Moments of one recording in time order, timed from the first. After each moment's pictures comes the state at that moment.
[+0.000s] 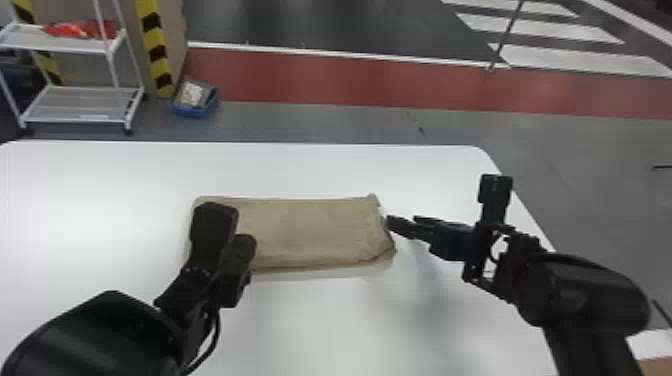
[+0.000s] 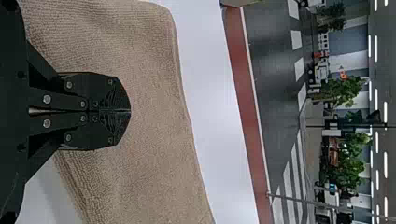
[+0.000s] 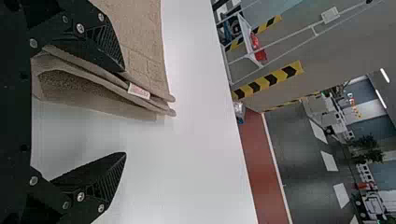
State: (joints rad) left arm 0.01 0.20 -0.43 -1.83 0.22 0.67 0.21; right arm -0.10 -0.24 -0.13 -1.60 -0.35 0.76 0.43
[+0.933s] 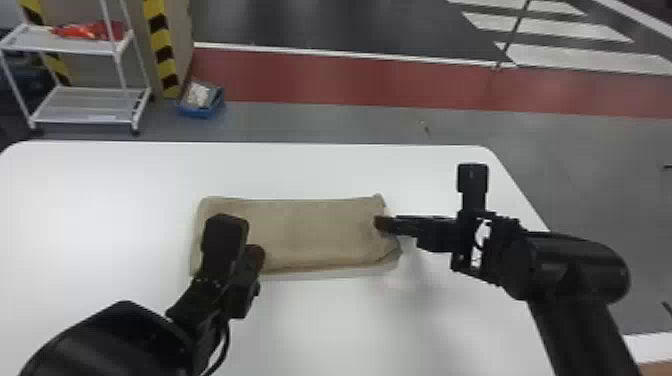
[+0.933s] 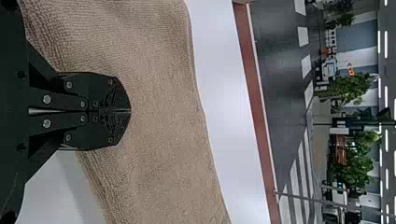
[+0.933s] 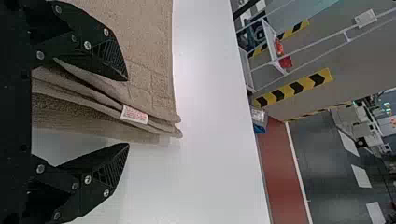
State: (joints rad) left arm 0.03 0.20 -0.44 -1.83 0.22 0.67 0.22; right arm -0.21 -0.24 -0.04 -1.52 -0.31 0.86 0.43
